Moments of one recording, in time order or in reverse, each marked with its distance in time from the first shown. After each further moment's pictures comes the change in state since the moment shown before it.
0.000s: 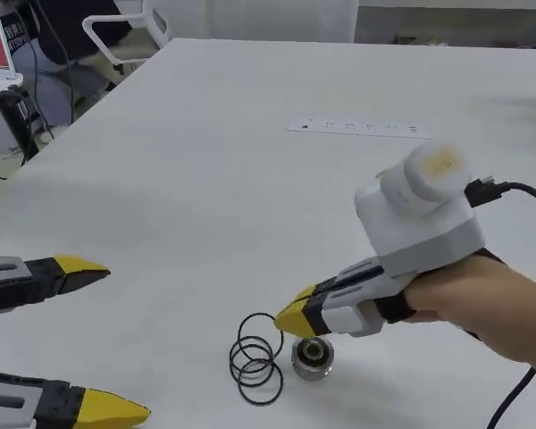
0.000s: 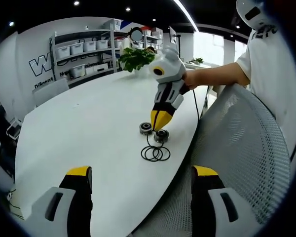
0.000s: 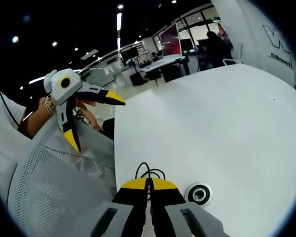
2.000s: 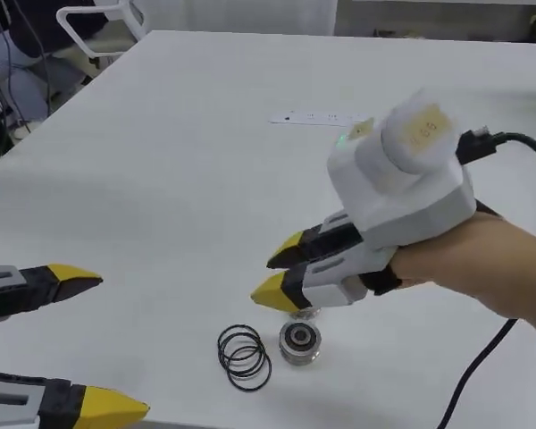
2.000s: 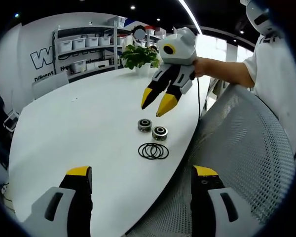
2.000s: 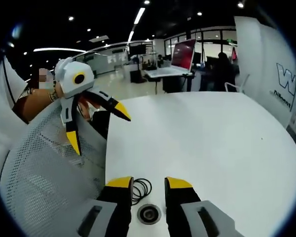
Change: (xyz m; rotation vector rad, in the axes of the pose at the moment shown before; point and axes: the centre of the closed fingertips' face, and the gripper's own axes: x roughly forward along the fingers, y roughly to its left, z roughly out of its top) left arm 0.006 -0.002 -0.008 -0.054 0.002 -0.024; right arm -0.029 0.003 0.035 -0.257 -0.013 -0.156
